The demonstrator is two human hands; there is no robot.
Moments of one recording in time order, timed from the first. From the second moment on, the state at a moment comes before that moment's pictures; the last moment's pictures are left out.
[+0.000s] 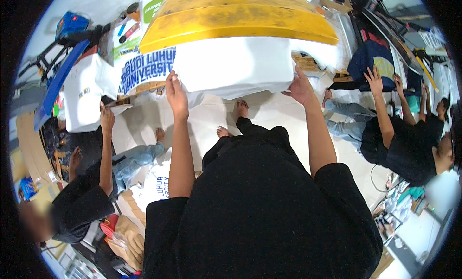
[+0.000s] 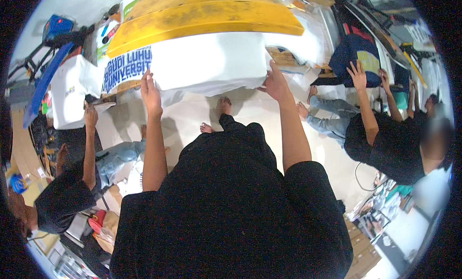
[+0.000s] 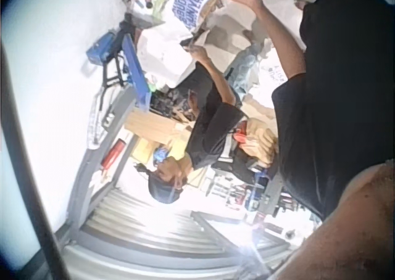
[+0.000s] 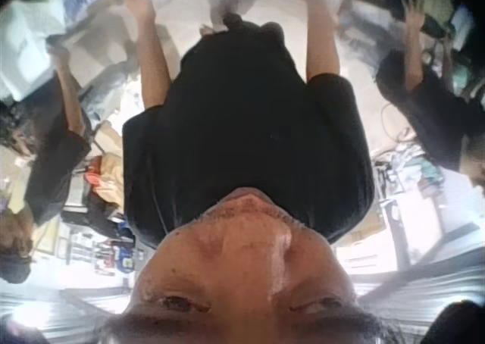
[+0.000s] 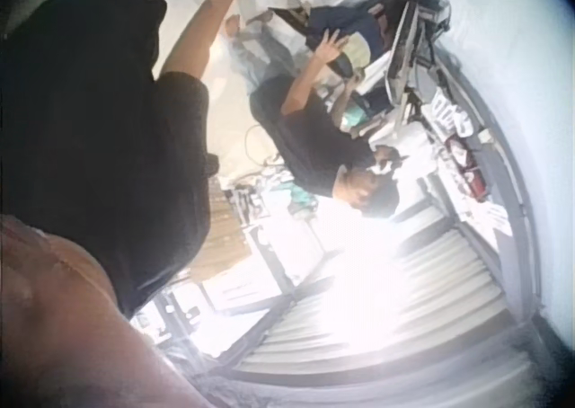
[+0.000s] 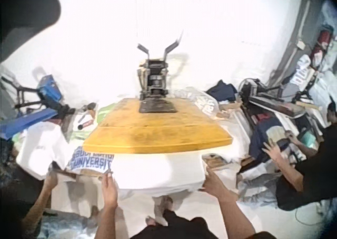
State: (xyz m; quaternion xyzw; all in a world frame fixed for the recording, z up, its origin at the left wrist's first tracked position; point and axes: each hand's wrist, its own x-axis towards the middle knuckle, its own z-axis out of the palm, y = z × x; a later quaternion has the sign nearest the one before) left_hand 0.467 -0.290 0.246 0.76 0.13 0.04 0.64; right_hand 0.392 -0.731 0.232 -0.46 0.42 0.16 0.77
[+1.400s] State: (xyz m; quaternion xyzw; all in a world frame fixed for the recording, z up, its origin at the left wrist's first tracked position) left_hand 0.643 -0.289 0.194 0.89 -0.04 -0.04 0.44; right_hand 0.532 -0.709 0.249 -0.98 -0.09 -0.14 0.04
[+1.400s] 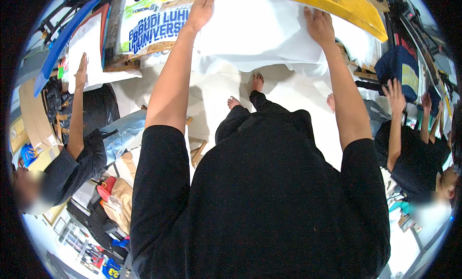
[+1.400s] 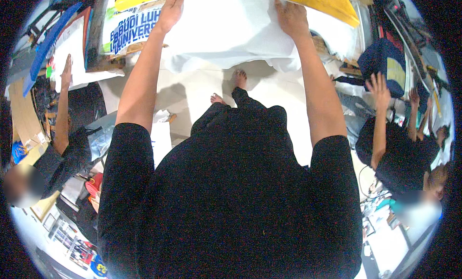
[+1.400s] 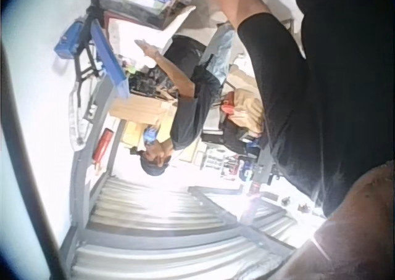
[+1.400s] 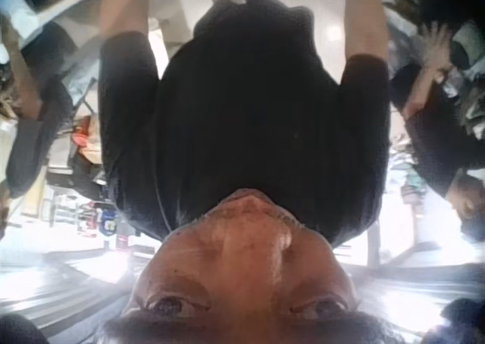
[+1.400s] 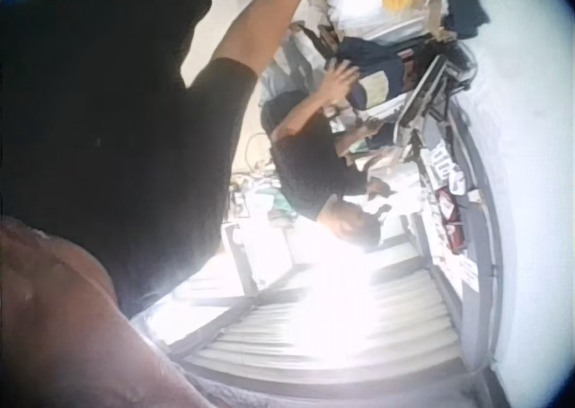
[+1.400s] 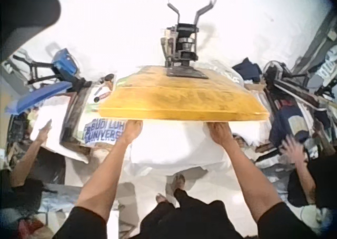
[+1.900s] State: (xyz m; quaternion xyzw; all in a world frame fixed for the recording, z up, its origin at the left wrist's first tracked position) left_hand 0.687 -0.271 0.146 0.82 -0.11 0.08 0.55; right_hand 0.570 -0.768 0.248 -0.72 0.24 -0.04 0.65
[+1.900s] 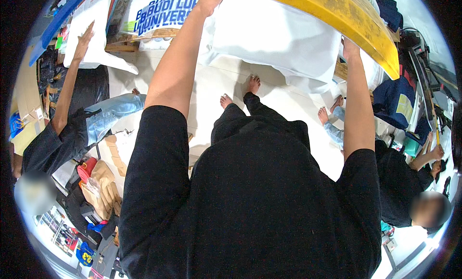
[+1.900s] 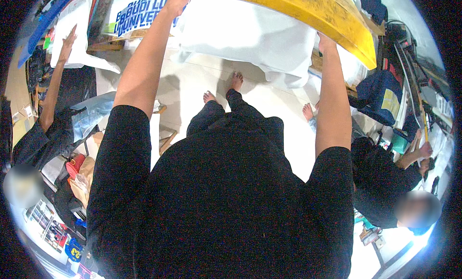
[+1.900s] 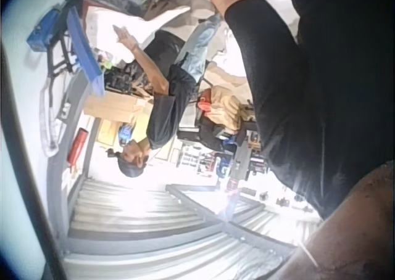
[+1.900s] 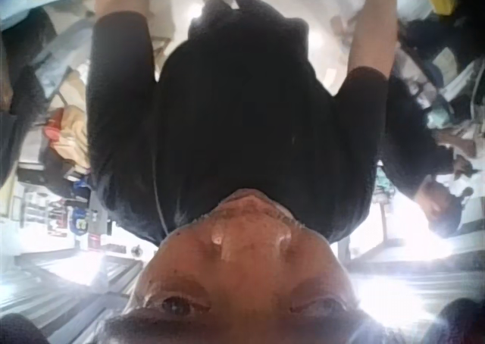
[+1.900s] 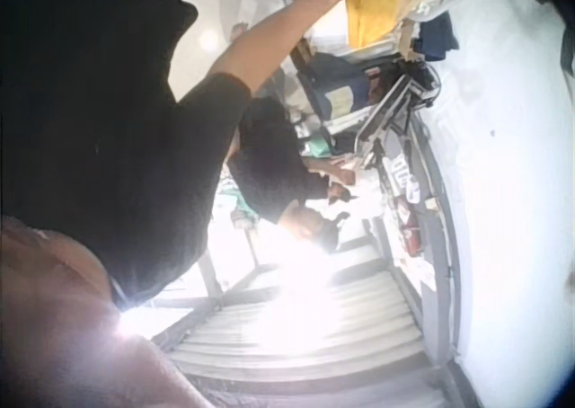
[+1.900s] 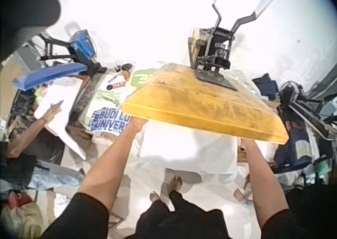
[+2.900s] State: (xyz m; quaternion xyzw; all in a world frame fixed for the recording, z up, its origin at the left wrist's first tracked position) left_hand 0.658 -0.288 0.180 0.82 -0.20 0.18 0.50; right_hand 0.558 -0.764 0.235 -0.91 0.07 -0.19 0.37
